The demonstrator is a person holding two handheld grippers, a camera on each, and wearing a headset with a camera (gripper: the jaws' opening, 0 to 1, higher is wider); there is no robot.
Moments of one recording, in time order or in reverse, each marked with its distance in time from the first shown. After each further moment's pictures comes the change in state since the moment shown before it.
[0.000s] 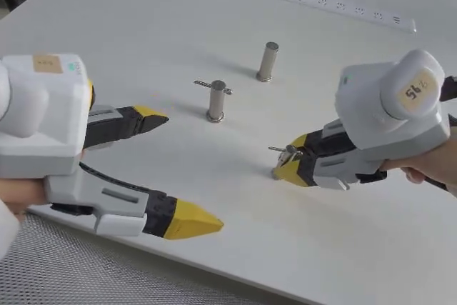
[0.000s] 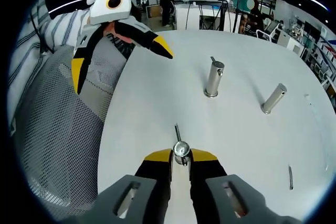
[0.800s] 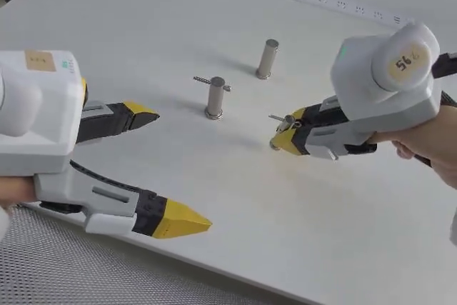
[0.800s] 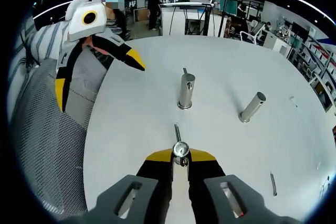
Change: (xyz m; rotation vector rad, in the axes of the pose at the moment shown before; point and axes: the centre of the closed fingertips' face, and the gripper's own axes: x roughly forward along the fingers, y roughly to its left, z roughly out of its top) left arm -0.002 0.006 -0.007 0.016 0.025 0.024; right arm -0.005 -0.043 0.020 0.038 -0.032 -0.116
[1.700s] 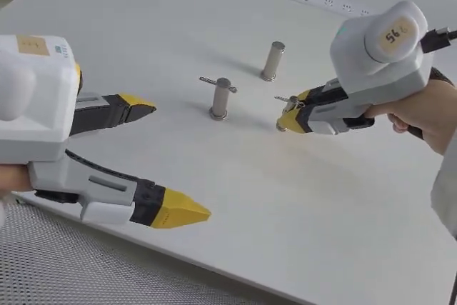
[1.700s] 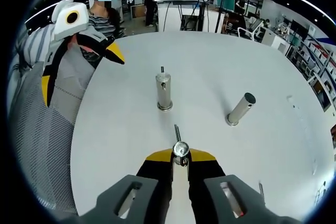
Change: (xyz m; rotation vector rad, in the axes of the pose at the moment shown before) left arm -0.009 0.008 0.005 -0.027 -0.016 0.025; right arm 0.012 -0.031 0.001 -0.006 0.042 -0.012
